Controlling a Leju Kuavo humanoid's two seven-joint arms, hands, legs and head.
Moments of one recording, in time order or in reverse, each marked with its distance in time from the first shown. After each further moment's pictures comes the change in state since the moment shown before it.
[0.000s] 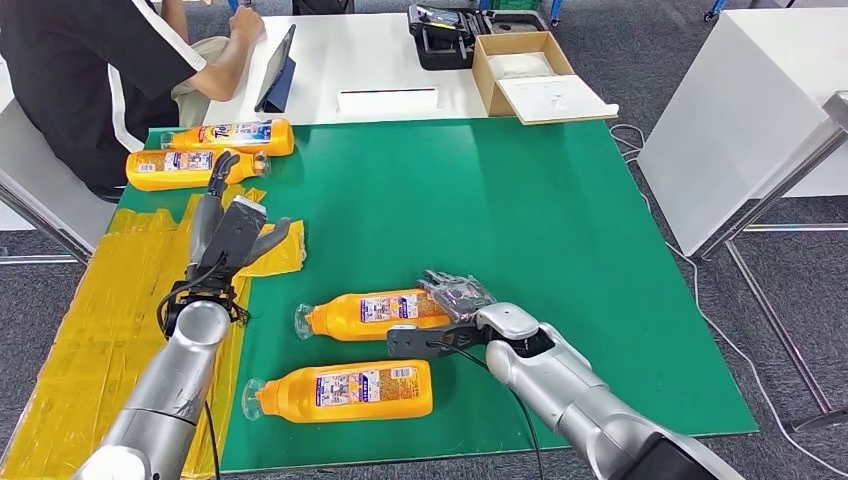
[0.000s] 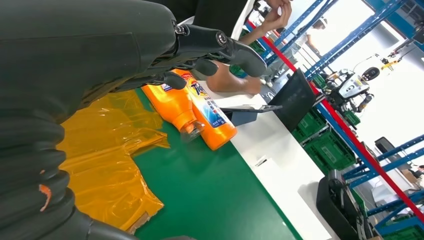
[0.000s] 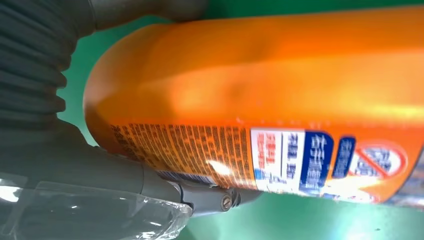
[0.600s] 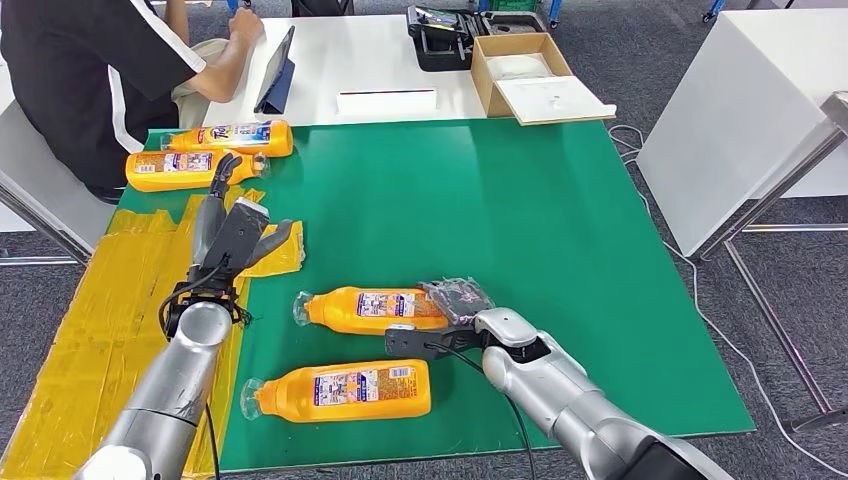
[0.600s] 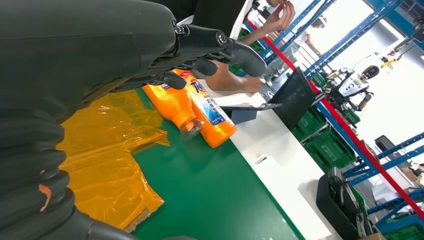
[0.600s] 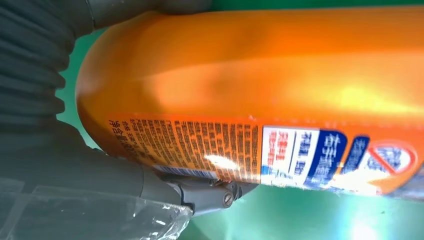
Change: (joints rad) left arm 0.002 0.000 -0.005 0.008 -0.002 0.005 -0.001; right arm 0.021 0.026 -0.034 0.040 -0.016 -0.139 -0.008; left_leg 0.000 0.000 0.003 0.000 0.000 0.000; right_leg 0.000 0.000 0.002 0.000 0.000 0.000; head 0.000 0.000
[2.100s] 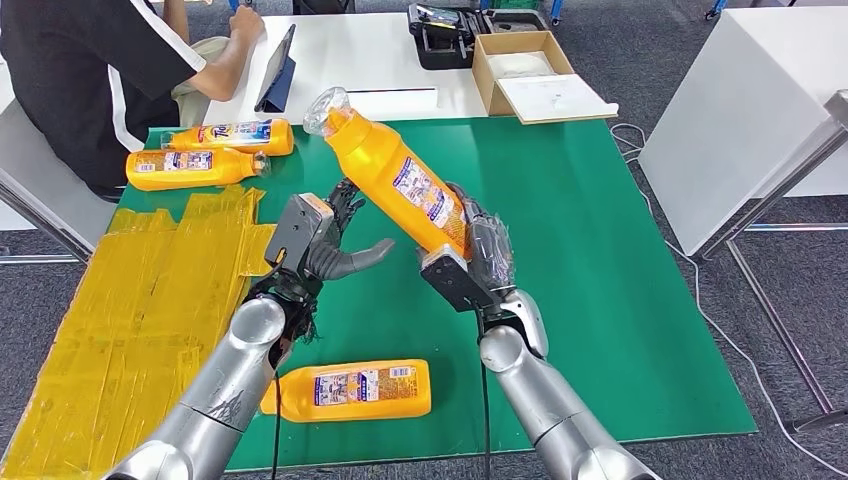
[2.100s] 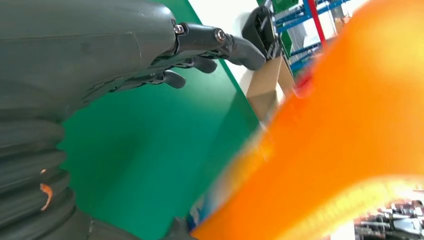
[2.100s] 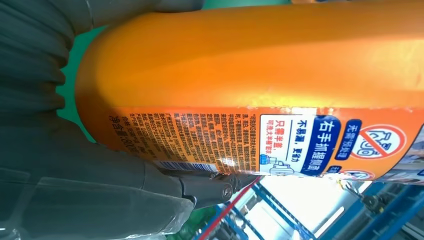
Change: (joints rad) left arm -0.036 -0.097 -0.275 -0.010 0.510 -0.320 0.019; right arm 0.127 0.120 -0.383 -0.250 -0.300 -0.458 -0.371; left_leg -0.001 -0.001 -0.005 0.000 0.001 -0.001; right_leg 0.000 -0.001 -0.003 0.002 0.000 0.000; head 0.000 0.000
